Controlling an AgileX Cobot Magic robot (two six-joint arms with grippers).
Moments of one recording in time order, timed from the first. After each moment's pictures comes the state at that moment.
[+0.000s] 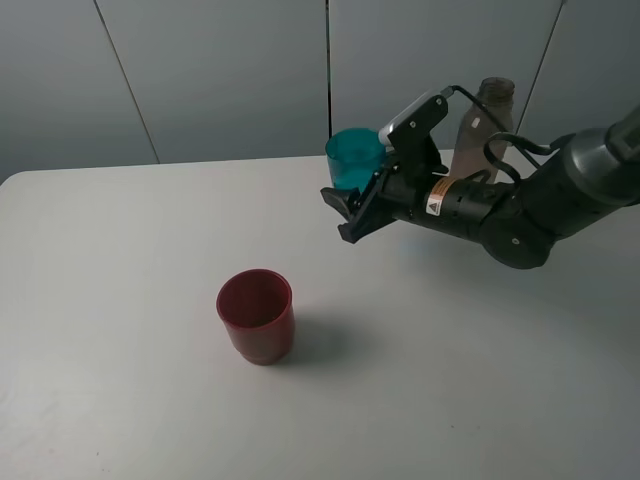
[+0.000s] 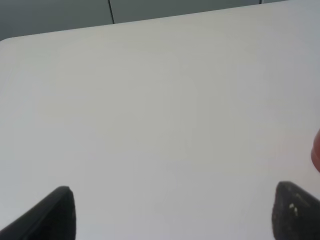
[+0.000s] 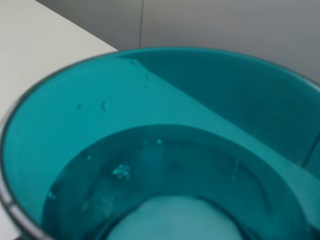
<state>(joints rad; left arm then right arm) -0.15 0.00 -0.51 0.08 1.08 -0.05 0.43 2.00 -0.72 -0.40 -0.90 0.02</state>
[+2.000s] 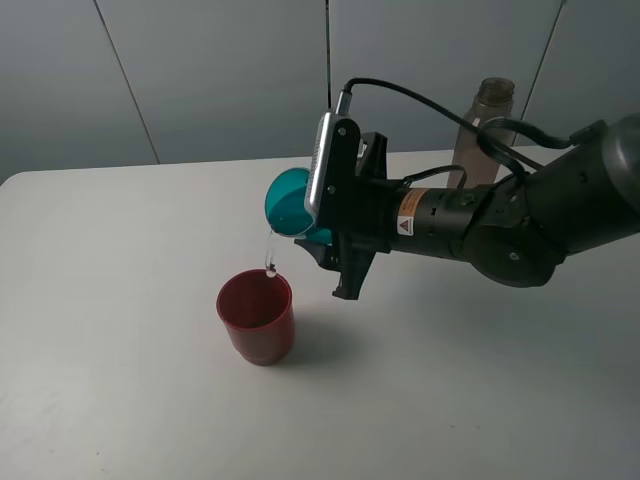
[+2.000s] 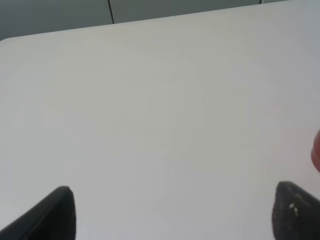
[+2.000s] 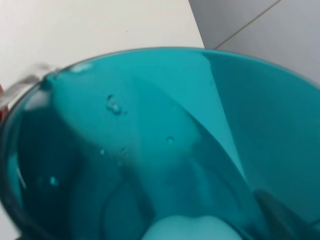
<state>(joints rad) -0.15 0.00 -0.51 0.08 1.08 -0.05 0.67 1.81 -0.67 -0.27 -0.60 -0.68</state>
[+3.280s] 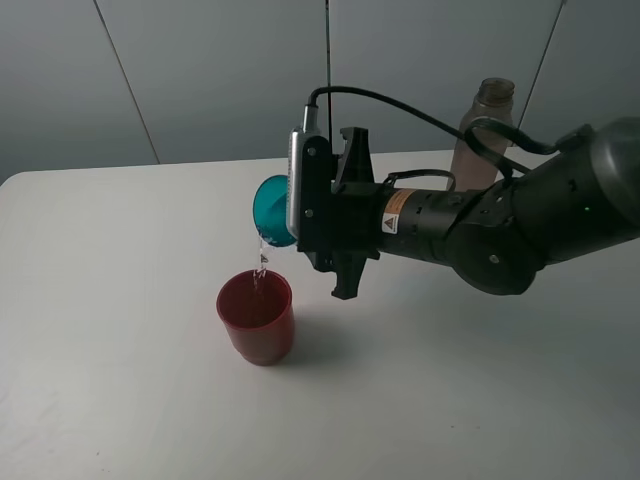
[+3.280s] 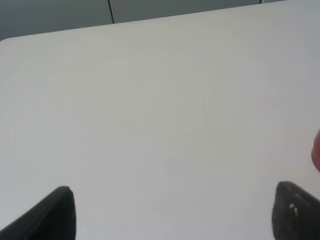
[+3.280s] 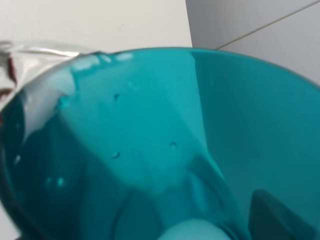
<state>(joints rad) -0.15 0.00 -0.51 0.08 1.08 -0.05 0.74 1.81 -0.69 -0.08 -0.58 -1.00</state>
